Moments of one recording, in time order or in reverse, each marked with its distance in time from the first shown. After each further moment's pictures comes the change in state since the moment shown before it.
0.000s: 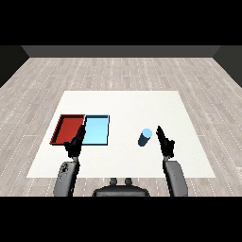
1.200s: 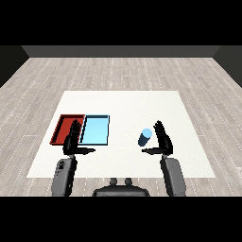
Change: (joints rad) left arm -0.050 0.009 0.092 0.041 0.092 -0.125 -0.322; right arm -0.045 0.043 -0.033 -0.003 -0.148 0.127 -0.235
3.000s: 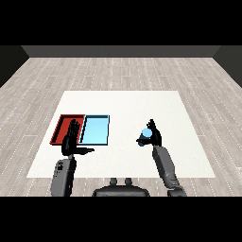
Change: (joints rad) left arm 0.011 -0.012 0.013 -0.053 0.025 -0.004 0.041; right arm -0.313 0.014 -0.096 0.611 -0.080 -0.049 -0.132
